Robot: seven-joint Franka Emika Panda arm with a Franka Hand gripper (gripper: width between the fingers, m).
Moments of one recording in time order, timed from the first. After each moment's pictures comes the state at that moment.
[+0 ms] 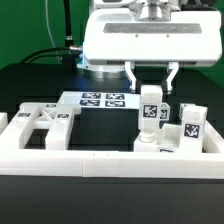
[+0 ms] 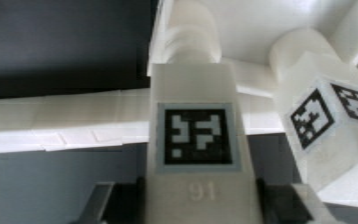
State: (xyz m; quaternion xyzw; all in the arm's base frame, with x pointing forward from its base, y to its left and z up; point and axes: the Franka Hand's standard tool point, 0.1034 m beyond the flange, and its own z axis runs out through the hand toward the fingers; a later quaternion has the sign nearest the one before) arm 0.612 0.036 0.102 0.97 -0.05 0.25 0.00
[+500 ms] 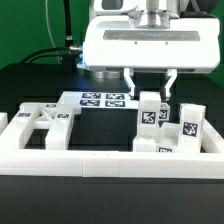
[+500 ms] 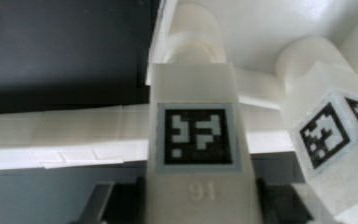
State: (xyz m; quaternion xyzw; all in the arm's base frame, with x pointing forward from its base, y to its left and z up) arm 0.610 0.036 0.090 0.97 -0.04 0.25 0.01
